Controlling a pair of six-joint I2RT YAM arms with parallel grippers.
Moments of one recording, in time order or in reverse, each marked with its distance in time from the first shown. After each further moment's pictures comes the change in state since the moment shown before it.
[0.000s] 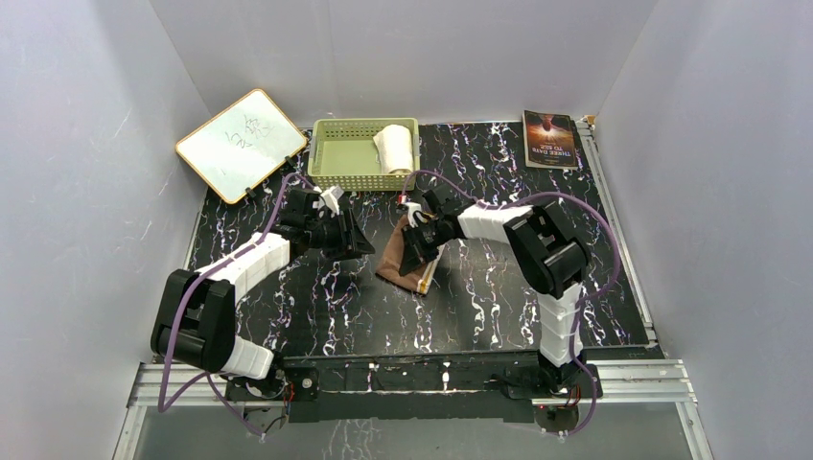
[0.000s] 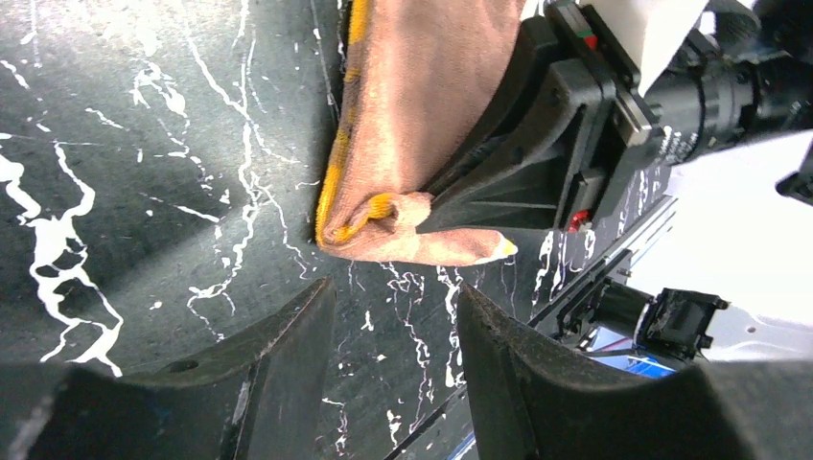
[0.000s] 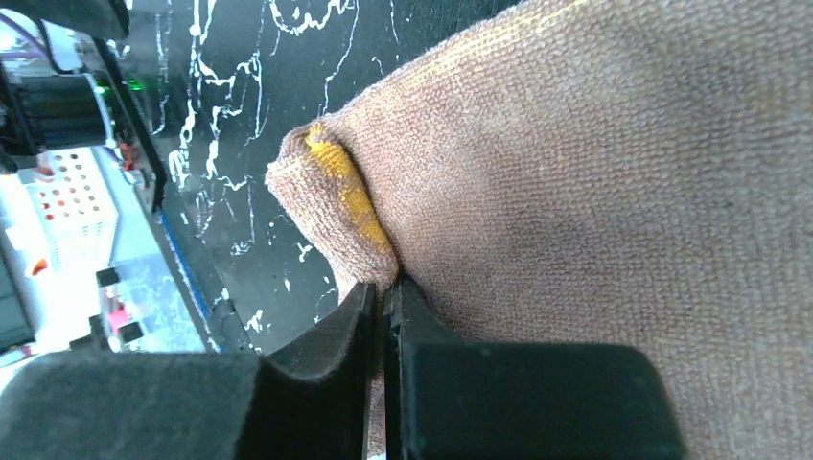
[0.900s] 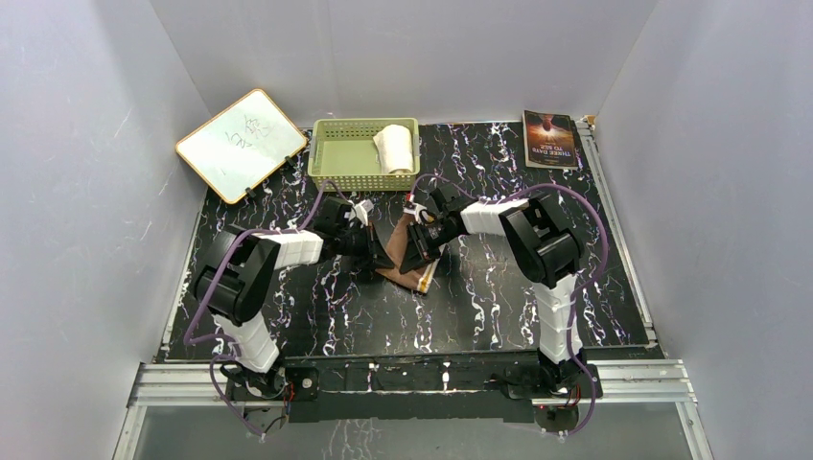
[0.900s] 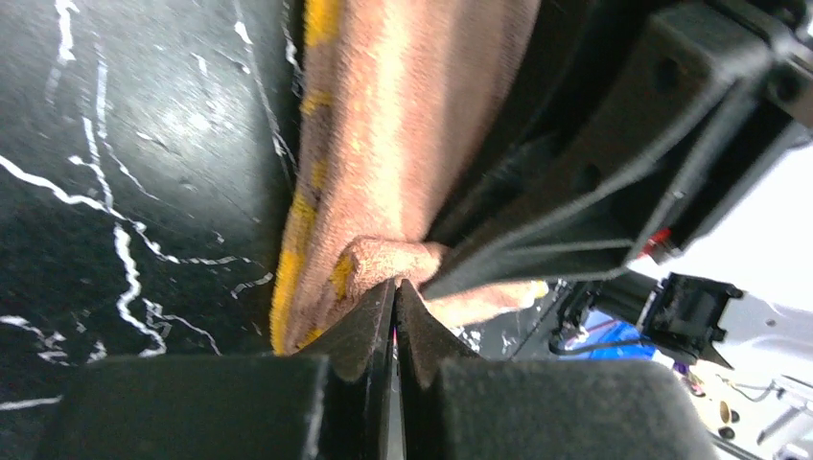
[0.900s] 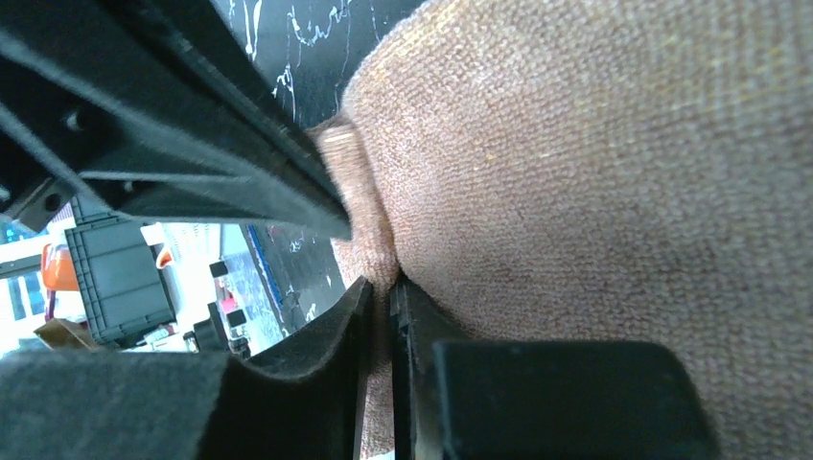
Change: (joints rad) left arm -0.130 0.304 0.003 0.288 0.093 -0.100; right arm -0.080 0.115 0.043 0.006 -0.201 0.117
